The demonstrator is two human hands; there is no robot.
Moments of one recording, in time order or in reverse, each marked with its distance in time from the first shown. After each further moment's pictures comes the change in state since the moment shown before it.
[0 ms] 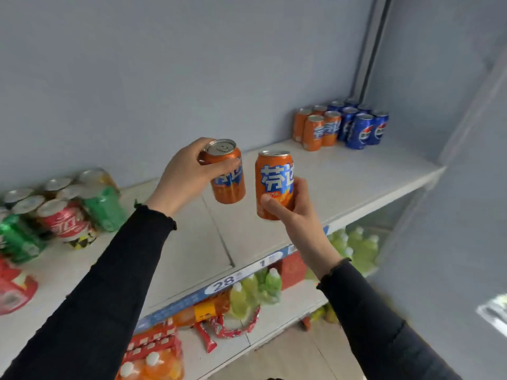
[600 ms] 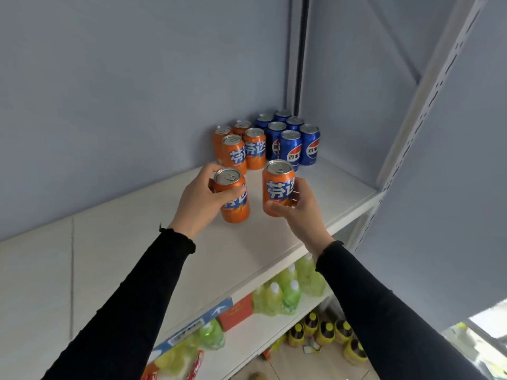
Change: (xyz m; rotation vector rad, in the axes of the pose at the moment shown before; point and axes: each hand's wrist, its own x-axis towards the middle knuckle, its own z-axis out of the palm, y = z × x) left_hand 0.158 0.026 0.256 -0.066 -0.073 -0.049; right_hand 0.194 0.053 -0.250 -0.372 0.197 0.021
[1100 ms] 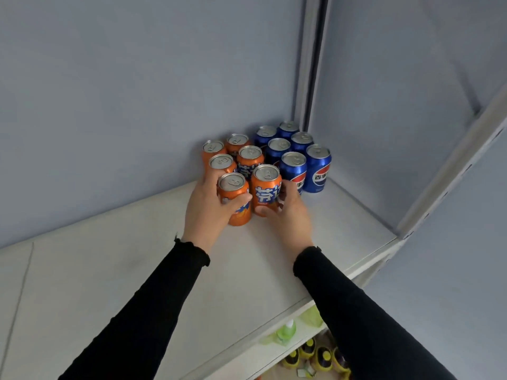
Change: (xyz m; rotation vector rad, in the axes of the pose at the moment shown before) left_hand 0.092 -0.015 0.066 0.160 0.206 0.064; right_hand 0.122 0.034 0.011 -0.176 -0.061 -0.082
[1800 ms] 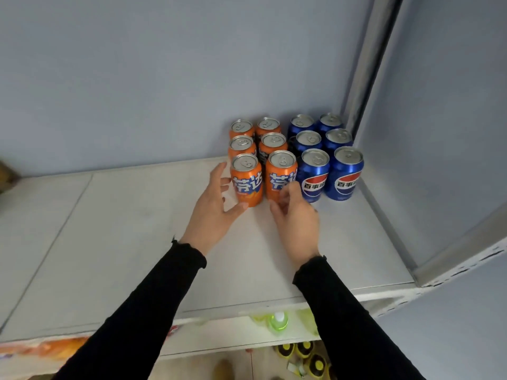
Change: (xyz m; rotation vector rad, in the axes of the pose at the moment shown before) left_hand -0.050 0.016 0.027 0.044 0.095 -0.291; right_hand 0.010 0.023 -0.020 -0.240 -0.164 -0.282
